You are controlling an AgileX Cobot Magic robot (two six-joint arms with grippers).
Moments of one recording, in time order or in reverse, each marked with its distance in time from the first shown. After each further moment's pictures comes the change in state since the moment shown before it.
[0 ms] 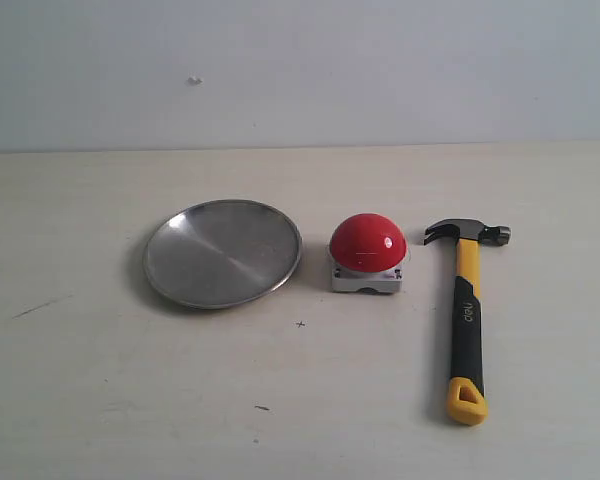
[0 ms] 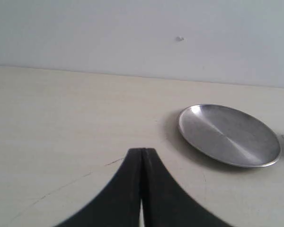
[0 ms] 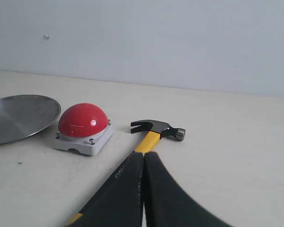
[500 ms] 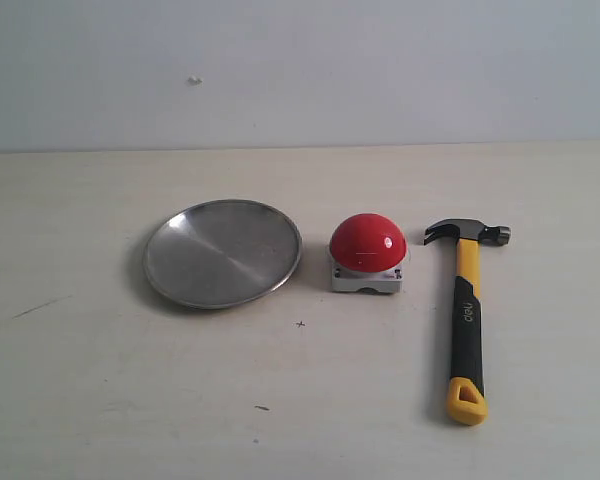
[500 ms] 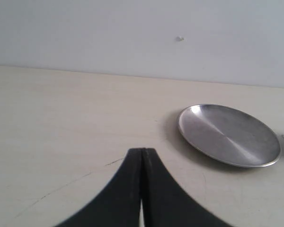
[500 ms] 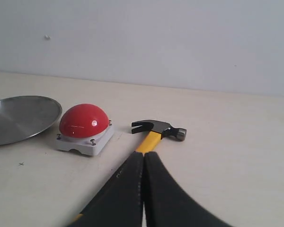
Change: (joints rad) left arm 0.000 0.000 0.000 0.000 0.000 0.000; right arm 0.000 0.000 0.000 0.007 0.000 0.002
